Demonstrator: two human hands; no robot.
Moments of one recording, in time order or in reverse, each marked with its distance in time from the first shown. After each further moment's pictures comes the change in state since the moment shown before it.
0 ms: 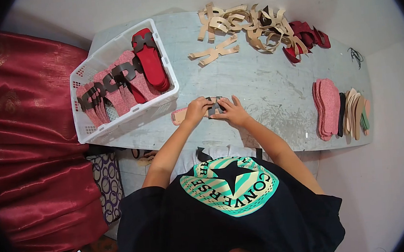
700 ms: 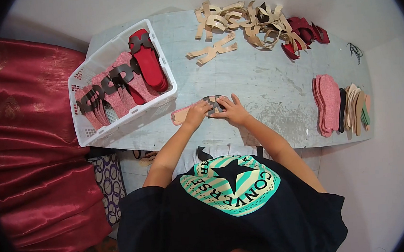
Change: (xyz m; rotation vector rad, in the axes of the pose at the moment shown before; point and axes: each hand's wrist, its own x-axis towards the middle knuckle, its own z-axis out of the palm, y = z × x) left_hand -0.016 -0.014 0.009 0.239 -0.093 0.175; right_hand 0.000 -0.003 -0.006 0.037 0.005 0.029
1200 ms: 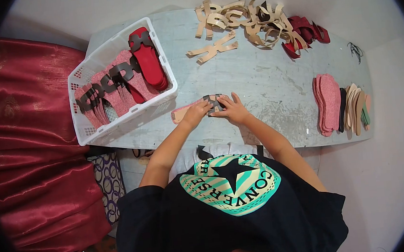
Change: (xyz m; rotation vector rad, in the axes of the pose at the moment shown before) left_hand -0.005 -0.005 -0.005 0.060 -0.140 0.071; right_hand 0.000 0.002 0.002 -0.034 -0.006 -0.012
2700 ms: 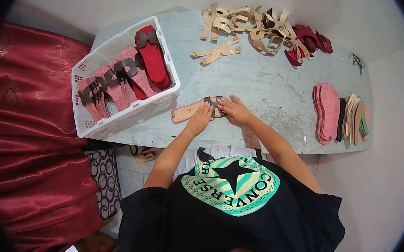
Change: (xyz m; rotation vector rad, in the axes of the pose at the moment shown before) left_hand -0.020 0.009 0.035 0.387 0.099 0.069; right_hand -0.001 0.025 0.013 0.141 0.147 -0.088
